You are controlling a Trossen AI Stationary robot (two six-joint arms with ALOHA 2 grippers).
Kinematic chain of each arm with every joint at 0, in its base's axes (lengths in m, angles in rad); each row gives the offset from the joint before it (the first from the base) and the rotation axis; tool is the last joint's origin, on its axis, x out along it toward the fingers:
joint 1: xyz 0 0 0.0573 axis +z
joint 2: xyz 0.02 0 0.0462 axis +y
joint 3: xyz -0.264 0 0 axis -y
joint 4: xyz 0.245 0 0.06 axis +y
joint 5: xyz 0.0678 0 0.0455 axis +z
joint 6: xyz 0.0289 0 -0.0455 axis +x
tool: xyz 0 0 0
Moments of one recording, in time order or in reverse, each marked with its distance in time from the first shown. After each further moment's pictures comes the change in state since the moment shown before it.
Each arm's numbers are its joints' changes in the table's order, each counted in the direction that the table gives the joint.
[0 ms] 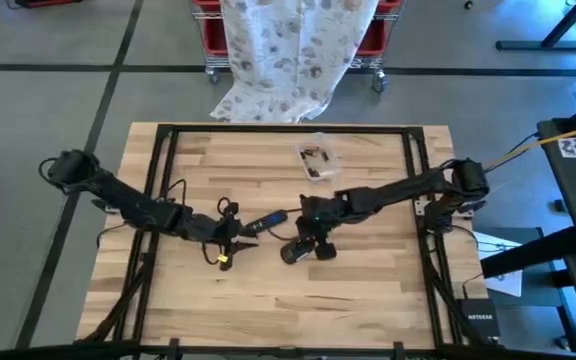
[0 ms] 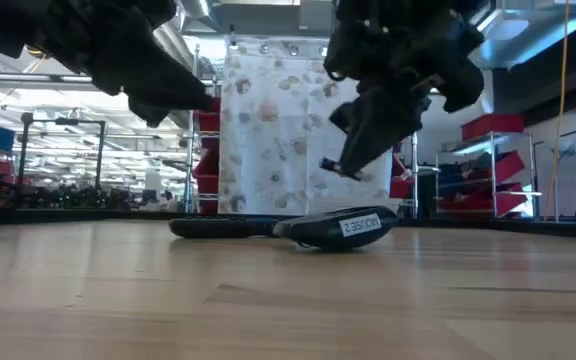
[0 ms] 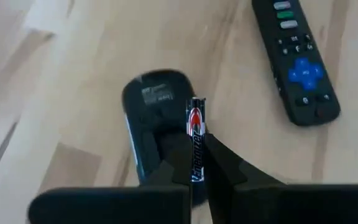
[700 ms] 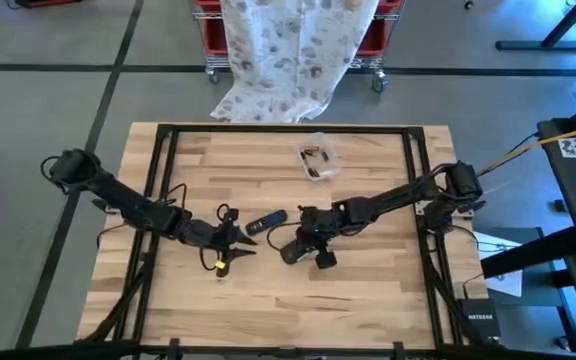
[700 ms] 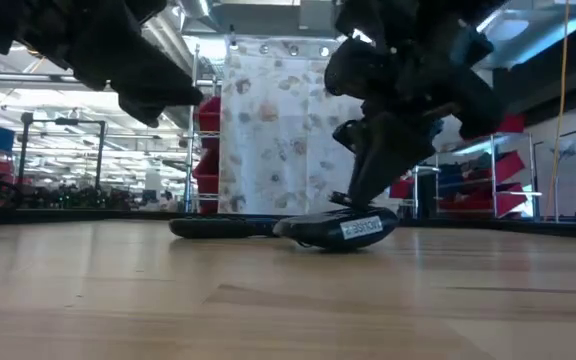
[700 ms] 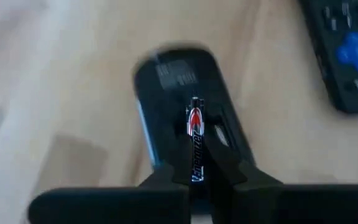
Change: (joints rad) left arm -0.034 0.000 0.000 0.002 0.007 -0.023; right arm 0.059 0.060 0.061 0.154 -0.121 -0.005
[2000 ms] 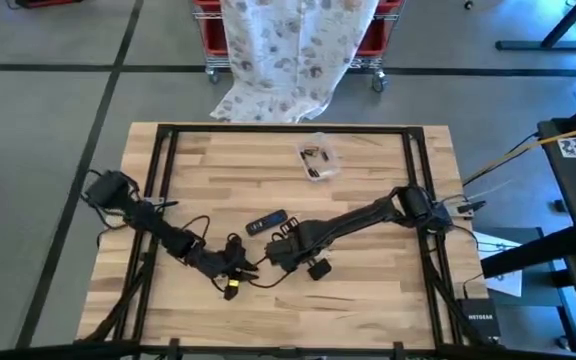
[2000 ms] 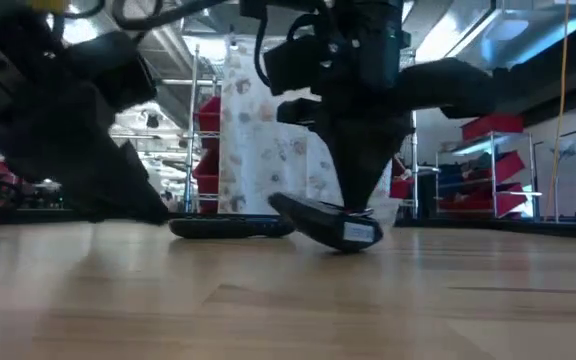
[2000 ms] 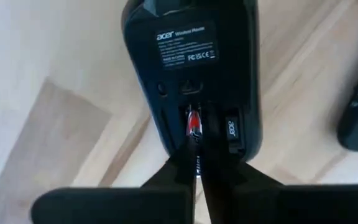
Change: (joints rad) left arm -0.147 0.460 0.022 -0.293 0.067 -0.403; right arm 0.116 0.438 0.698 0.706 -0.159 -0.187
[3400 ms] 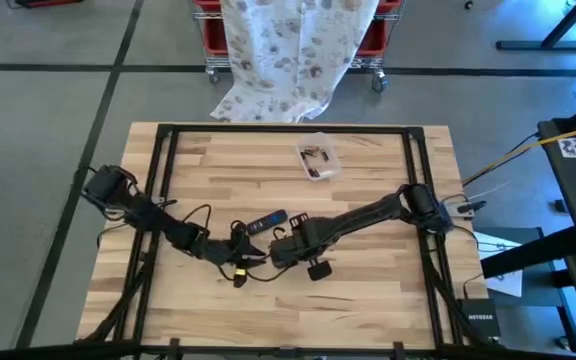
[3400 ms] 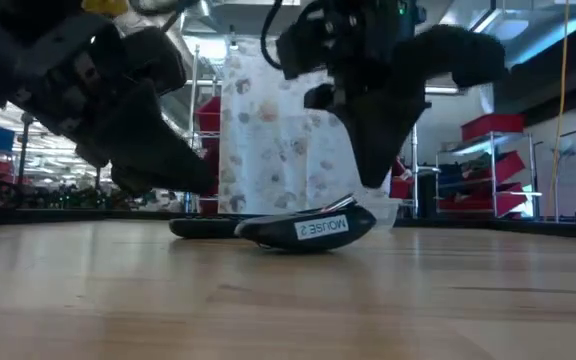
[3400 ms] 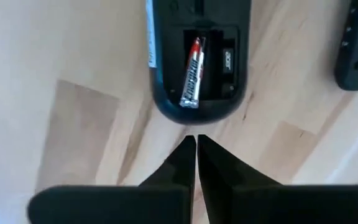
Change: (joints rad) left arm 0.100 -0.038 0.005 -0.004 0.027 0.128; right arm 0.000 -0.073 -0.015 0.066 0.009 0.227
